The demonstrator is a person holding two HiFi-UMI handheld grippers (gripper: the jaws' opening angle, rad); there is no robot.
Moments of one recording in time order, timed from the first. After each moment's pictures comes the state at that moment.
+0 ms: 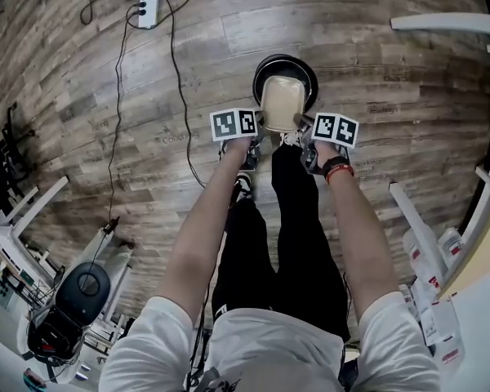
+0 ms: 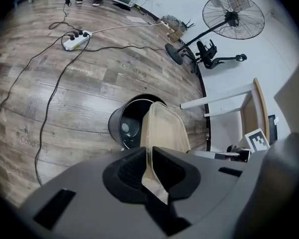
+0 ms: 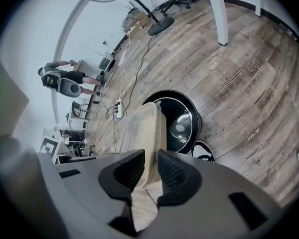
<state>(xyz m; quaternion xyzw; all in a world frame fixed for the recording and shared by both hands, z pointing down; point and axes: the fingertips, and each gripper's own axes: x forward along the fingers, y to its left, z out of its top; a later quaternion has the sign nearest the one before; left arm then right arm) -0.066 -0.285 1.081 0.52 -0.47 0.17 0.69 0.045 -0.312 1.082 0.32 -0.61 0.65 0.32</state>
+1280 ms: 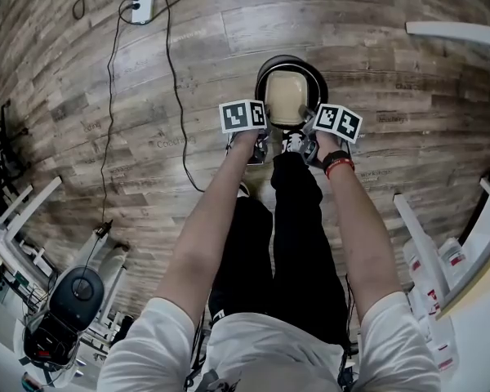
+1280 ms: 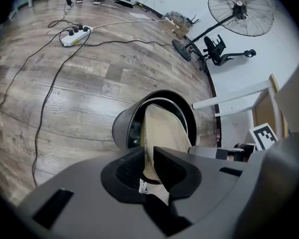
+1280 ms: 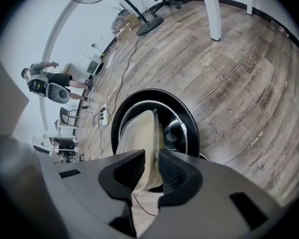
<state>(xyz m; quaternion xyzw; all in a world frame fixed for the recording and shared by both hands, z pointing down) -0.075 -0.314 1.186 0.50 -0.49 0.19 0.69 0.039 -0.350 1.191 0.37 -0.58 0.65 0.33</state>
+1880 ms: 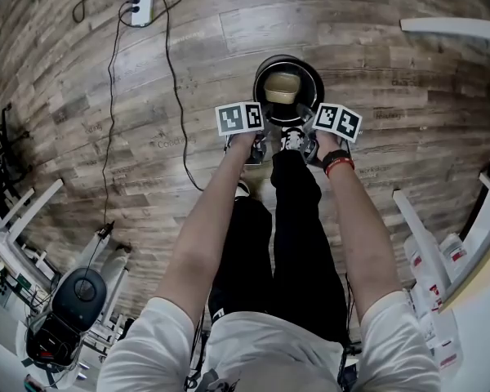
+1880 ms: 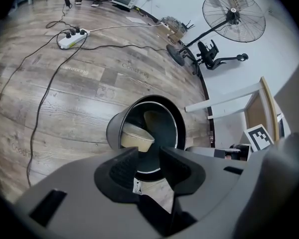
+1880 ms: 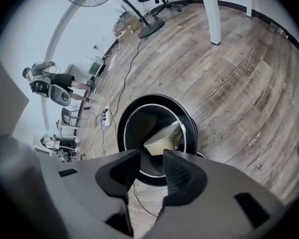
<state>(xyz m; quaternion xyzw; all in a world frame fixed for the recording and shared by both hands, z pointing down) -0.069 -0.319 1.163 0.52 -0.48 0.16 0.68 0.044 -0.351 1.170 0.38 -0.59 0.64 0.32</state>
